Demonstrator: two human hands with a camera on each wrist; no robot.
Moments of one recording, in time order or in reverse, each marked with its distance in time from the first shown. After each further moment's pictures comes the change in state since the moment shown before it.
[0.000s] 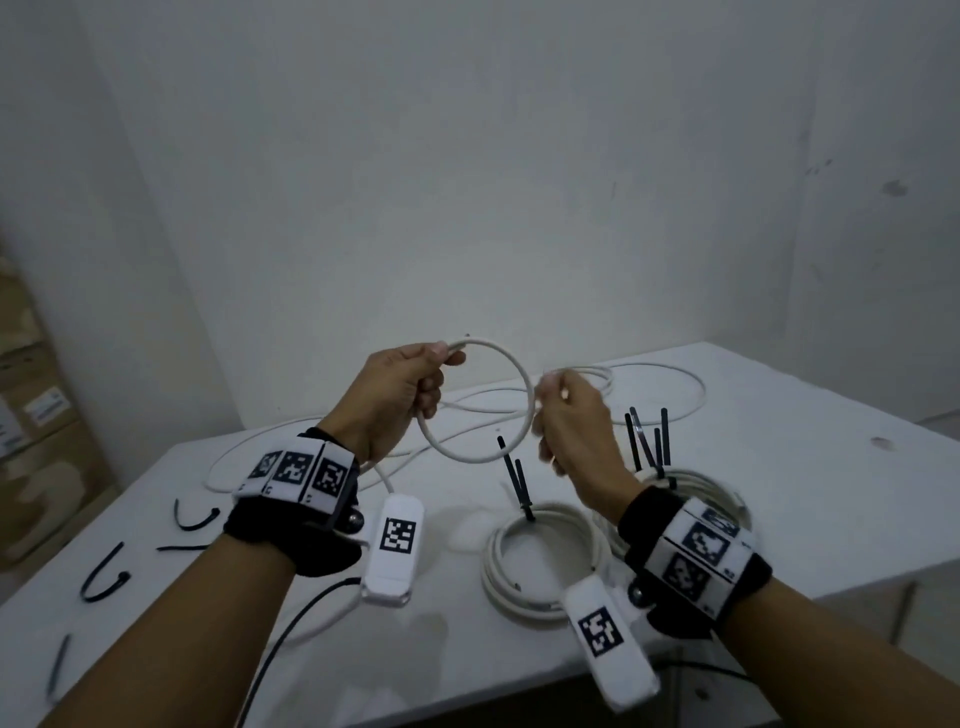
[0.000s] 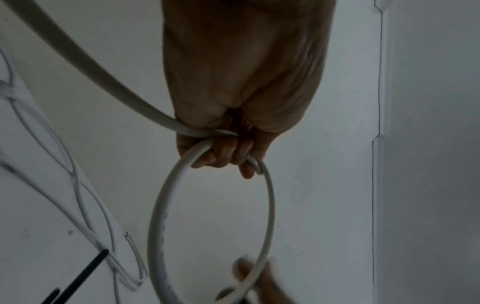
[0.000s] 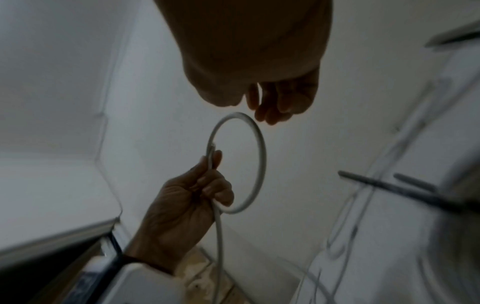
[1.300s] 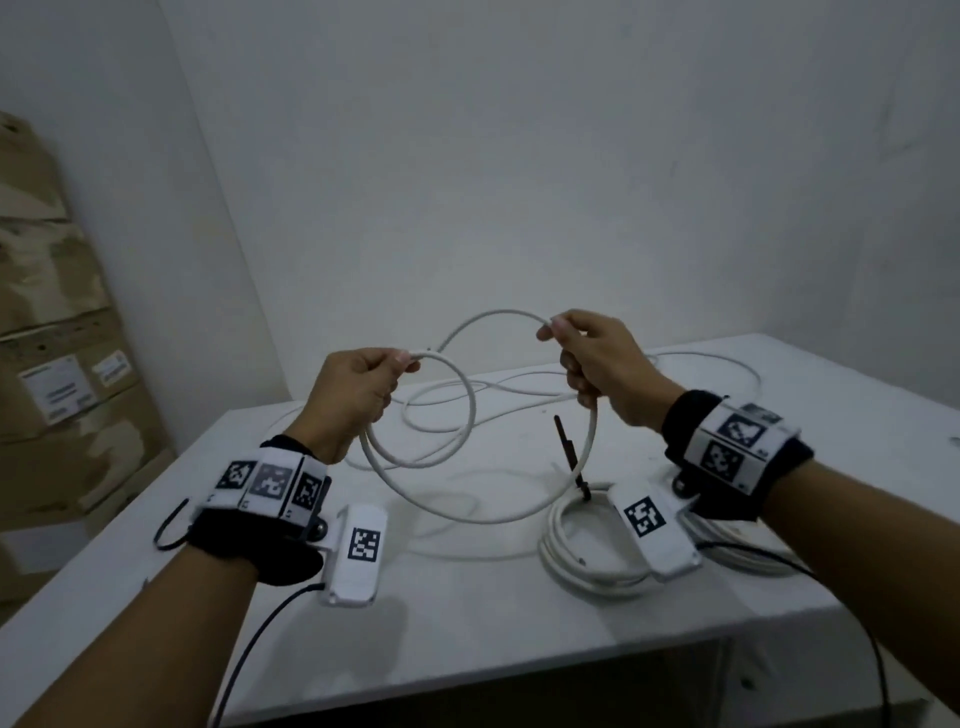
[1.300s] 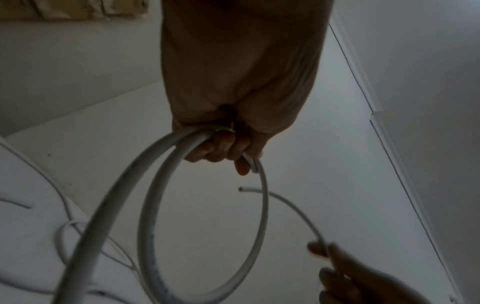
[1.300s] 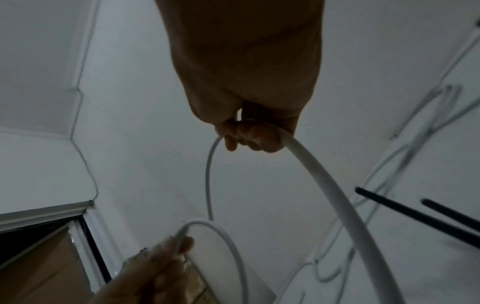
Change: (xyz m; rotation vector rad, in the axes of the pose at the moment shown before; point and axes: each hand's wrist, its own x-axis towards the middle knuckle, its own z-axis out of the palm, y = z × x) left_hand -0.031 -0.013 -0.093 0.270 0.271 0.067; right_hand 0.037 -0.028 0.024 0.094 -0.297 -0.026
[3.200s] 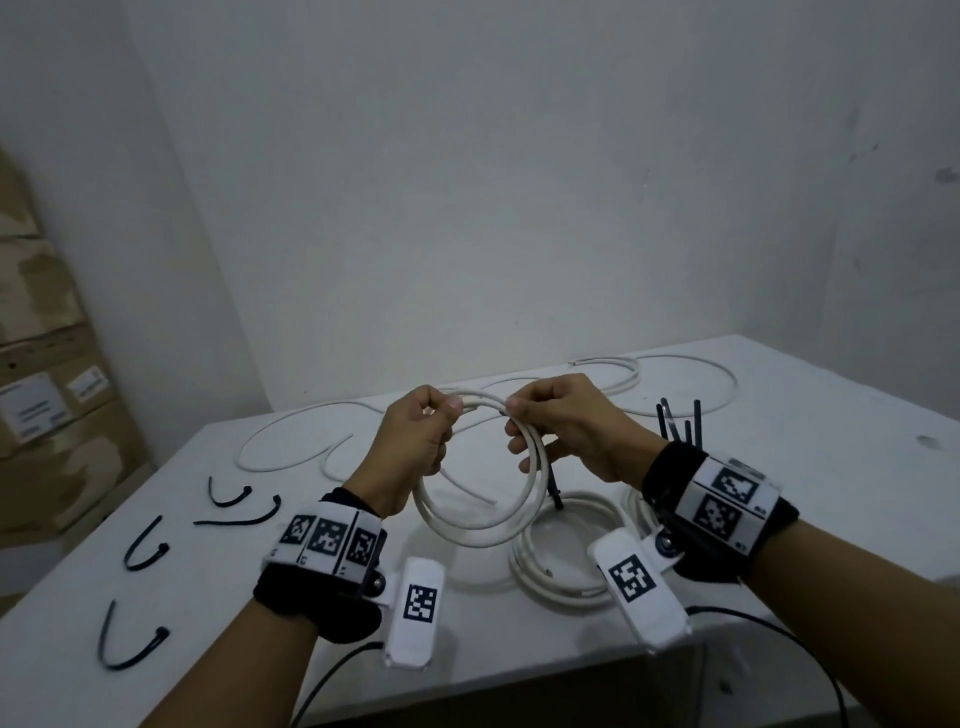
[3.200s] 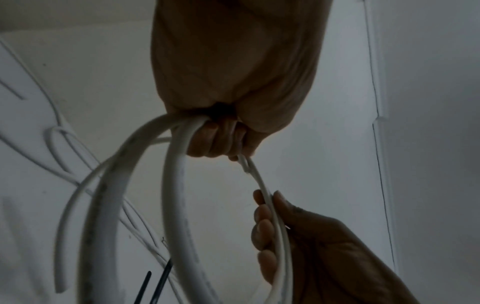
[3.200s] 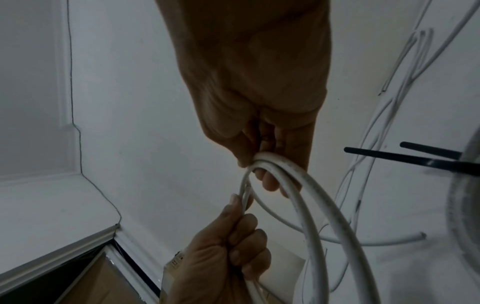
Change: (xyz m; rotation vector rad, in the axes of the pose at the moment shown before) left_hand -0.030 -0.005 0.077 -0.114 -0.155 -0.132; right_hand -0.037 0.015 -0.007 0.110 -0.245 0.140
